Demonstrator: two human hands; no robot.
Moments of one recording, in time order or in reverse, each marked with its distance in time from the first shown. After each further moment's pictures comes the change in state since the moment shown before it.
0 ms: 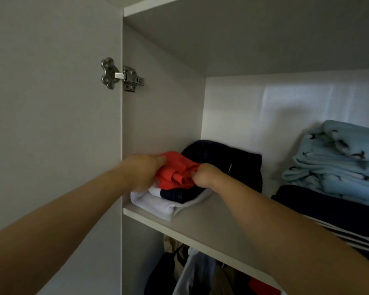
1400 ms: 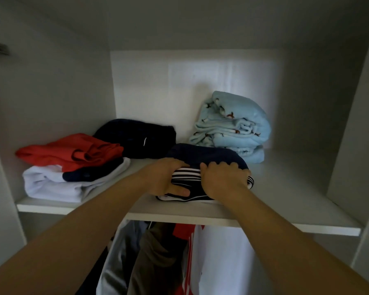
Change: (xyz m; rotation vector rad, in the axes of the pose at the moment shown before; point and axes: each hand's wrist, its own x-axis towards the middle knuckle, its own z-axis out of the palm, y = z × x) left_hand 0.045 0.245 0.015 -0.716 -0.101 0.525; right_hand -0.199 0.172 -0.070 -0.629 0.251 0.459
